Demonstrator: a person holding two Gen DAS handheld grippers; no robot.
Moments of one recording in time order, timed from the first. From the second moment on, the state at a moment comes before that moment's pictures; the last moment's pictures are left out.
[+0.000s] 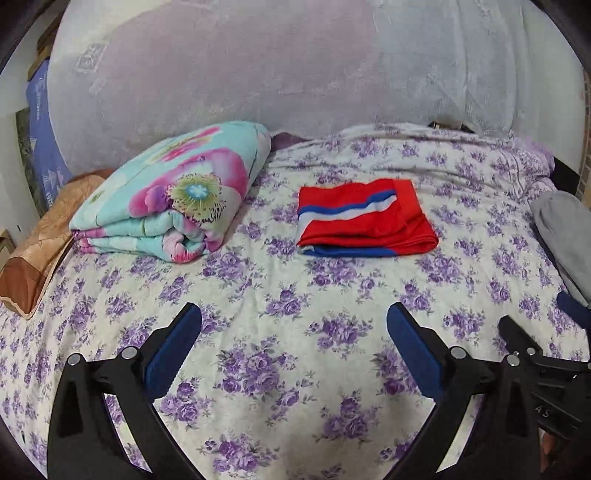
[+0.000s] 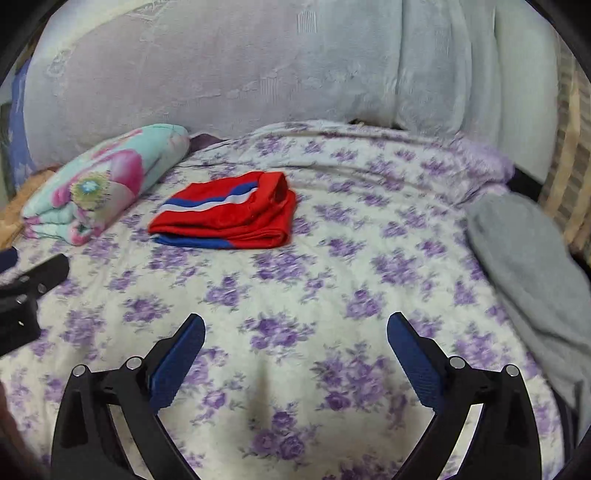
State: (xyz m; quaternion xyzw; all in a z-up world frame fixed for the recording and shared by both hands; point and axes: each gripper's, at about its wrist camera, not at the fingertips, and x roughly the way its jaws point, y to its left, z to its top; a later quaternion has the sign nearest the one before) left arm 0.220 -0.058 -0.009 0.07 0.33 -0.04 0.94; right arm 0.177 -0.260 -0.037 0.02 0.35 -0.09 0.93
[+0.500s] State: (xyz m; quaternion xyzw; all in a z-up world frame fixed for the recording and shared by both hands) left arm 0.213 -0.058 -0.010 0.04 0.33 -0.05 0.94; right arm 0.165 -0.253 -0.030 0.00 0.31 -0.10 0.94
